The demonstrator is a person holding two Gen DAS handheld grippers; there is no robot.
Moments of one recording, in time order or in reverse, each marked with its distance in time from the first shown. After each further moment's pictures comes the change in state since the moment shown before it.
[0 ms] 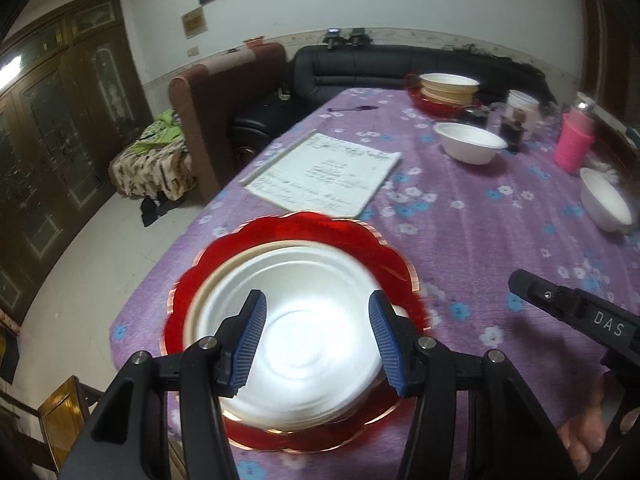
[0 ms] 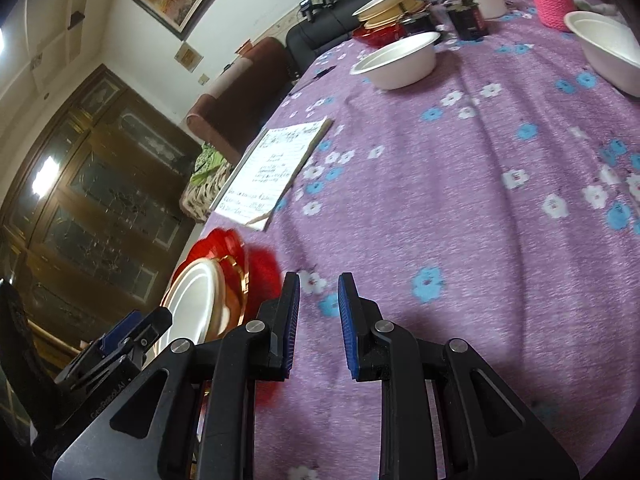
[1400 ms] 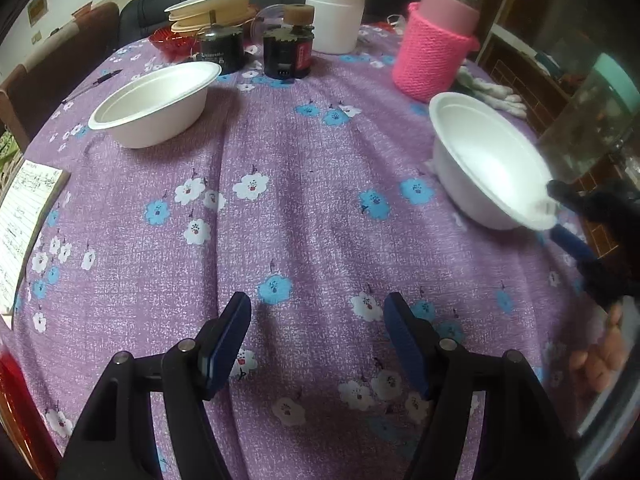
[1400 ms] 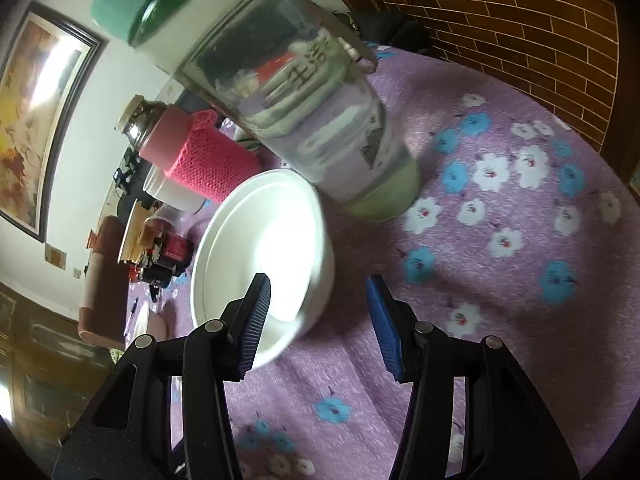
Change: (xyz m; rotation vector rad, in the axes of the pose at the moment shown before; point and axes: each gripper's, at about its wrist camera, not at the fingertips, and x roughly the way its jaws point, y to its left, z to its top) left arm 0.105 -0.275 0.073 0.190 0.274 -0.408; right arm -0.146 -0.267 0.144 0.547 -0.329 -0.408
